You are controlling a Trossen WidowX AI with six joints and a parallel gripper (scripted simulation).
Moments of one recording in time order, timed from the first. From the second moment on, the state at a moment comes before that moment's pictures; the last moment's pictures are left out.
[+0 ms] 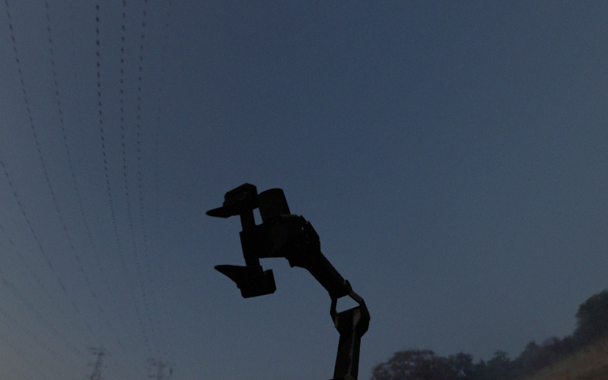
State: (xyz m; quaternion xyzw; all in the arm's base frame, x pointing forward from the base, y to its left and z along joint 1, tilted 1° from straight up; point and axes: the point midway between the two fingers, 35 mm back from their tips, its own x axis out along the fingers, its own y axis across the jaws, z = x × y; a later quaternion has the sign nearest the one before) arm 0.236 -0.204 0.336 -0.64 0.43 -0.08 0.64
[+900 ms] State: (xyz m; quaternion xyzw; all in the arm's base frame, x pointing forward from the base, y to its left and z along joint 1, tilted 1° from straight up) arm 0.325 -0.084 0.213 -0.73 0.35 0.33 0.48
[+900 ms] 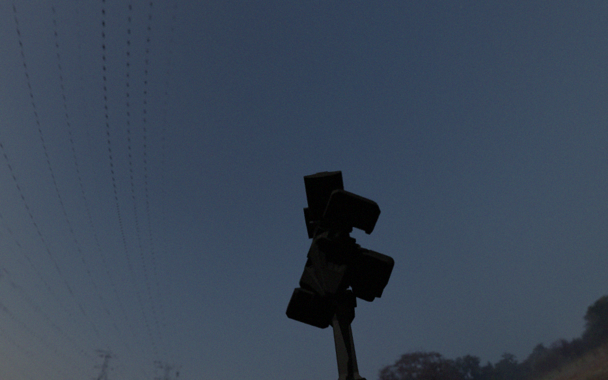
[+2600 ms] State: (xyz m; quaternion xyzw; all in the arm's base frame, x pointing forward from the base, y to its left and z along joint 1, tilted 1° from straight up) arm 0.312 0.059 0.089 -0.71 0.10 0.69 0.11
